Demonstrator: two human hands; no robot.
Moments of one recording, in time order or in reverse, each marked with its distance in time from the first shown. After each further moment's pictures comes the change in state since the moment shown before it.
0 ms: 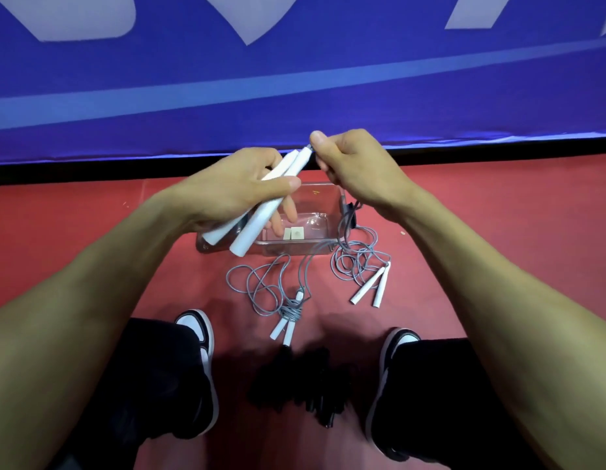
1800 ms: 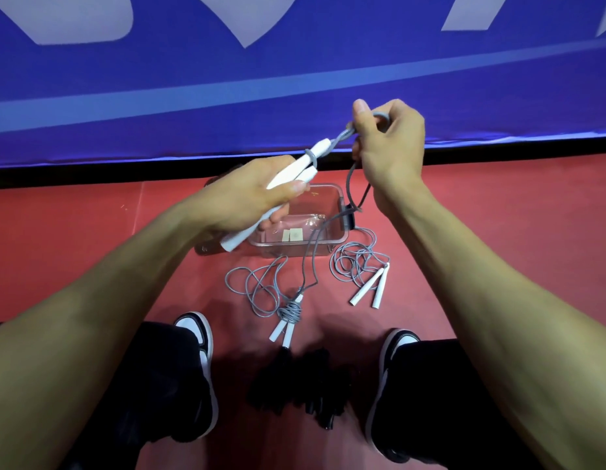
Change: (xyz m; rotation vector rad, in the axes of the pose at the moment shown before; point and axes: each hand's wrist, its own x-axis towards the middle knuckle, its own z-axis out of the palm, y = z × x) left_hand 0.013 -0.015 0.013 -0.021 0.017 0.056; right_hand 0.015 0.016 -0.006 0.316 0.647 0.100
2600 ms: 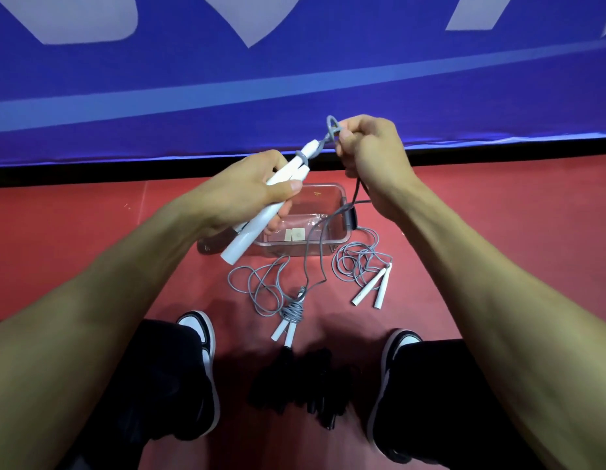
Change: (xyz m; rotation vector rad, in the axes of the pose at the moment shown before) left_hand -0.005 0.009 -0.003 -0.092 0.067 -0.141; right_hand -0.006 -0.008 0.002 -0.019 -0.369 0.105
